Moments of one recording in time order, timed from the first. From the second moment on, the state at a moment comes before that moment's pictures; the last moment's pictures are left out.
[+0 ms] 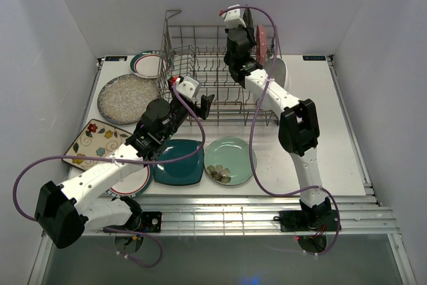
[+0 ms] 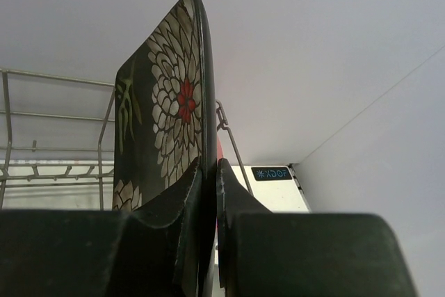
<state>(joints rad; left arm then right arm) -0.73 1.14 0.87 0.34 -0.15 0.13 0.57 2.23 2.08 0.27 0.84 -0.54</state>
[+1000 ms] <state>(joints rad) -0.73 1.12 0.87 0.35 -0.13 0.13 0.57 2.00 1.77 0.44 0.88 -0.52</state>
